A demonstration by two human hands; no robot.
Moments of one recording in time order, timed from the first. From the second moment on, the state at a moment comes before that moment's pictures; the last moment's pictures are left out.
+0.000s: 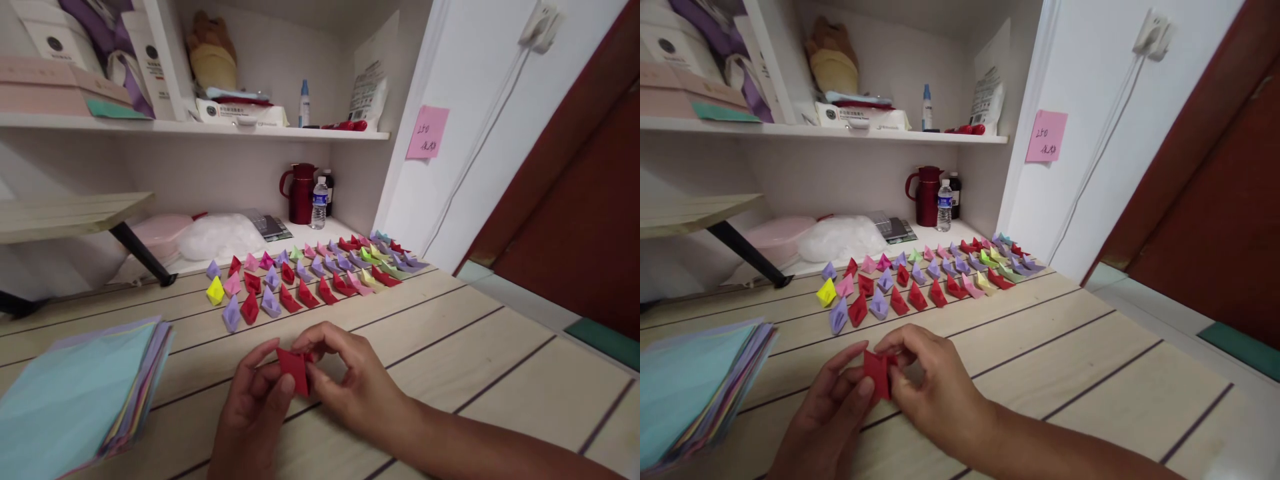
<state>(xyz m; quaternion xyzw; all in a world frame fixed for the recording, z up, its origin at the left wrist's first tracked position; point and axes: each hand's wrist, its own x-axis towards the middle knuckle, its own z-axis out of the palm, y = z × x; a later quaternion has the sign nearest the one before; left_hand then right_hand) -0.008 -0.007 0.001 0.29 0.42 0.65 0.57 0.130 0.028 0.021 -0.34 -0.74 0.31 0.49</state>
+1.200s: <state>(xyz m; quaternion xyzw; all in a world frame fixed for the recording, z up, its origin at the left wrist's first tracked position) -0.022 0.005 -0.008 0.38 0.32 0.62 0.61 0.149 0.034 0.046 -0.23 -0.82 0.31 0.42</state>
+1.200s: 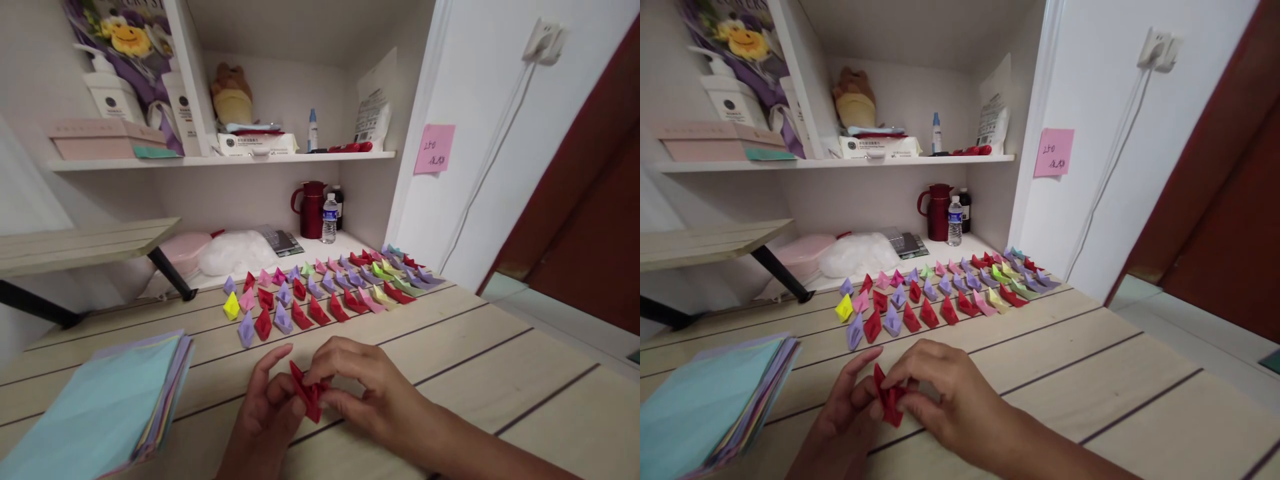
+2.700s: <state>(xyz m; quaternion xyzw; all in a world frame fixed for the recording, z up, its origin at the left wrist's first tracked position) -0.023 0.007 -0.011 0.39 0.31 0.59 0.63 0.152 0.039 0.040 -0.24 -0.87 0.26 0.35</state>
